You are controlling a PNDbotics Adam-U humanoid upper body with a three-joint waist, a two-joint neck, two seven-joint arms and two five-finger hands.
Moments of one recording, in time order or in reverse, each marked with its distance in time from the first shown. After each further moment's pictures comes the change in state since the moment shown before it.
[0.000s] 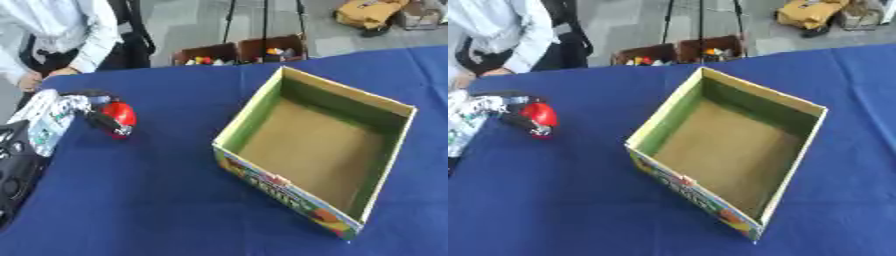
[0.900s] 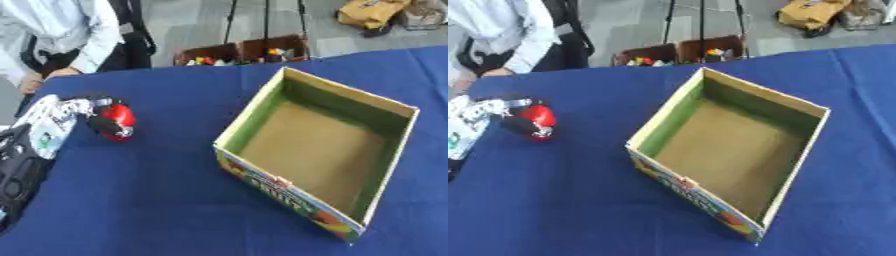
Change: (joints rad) left arm 0.004 0.000 0.007 0.022 0.091 -0.012 0.042; right arm 0.000 0.003 -0.001 0.000 -0.004 0.006 -0.020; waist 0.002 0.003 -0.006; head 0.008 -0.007
